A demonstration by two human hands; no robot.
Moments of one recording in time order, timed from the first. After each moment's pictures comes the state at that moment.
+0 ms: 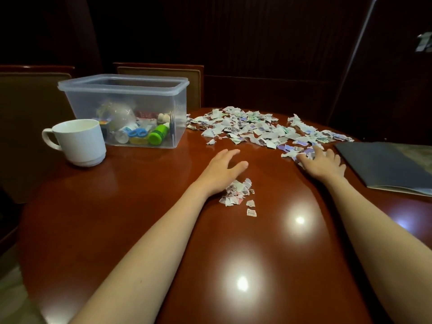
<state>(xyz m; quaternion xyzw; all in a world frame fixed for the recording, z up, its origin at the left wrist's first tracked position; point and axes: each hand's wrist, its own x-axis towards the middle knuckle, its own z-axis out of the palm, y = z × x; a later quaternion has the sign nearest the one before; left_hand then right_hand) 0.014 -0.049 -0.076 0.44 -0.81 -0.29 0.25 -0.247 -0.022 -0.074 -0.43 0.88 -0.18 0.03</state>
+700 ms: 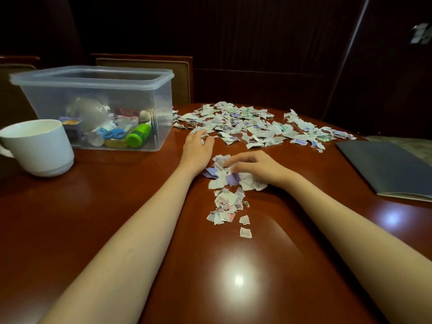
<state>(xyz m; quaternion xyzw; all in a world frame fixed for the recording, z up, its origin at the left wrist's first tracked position) -0.001 -0.133 -0.073 0.52 -0.72 -0.27 0.38 -0.149 -0.049 -0.057 -0.69 0.59 -0.28 0.30</state>
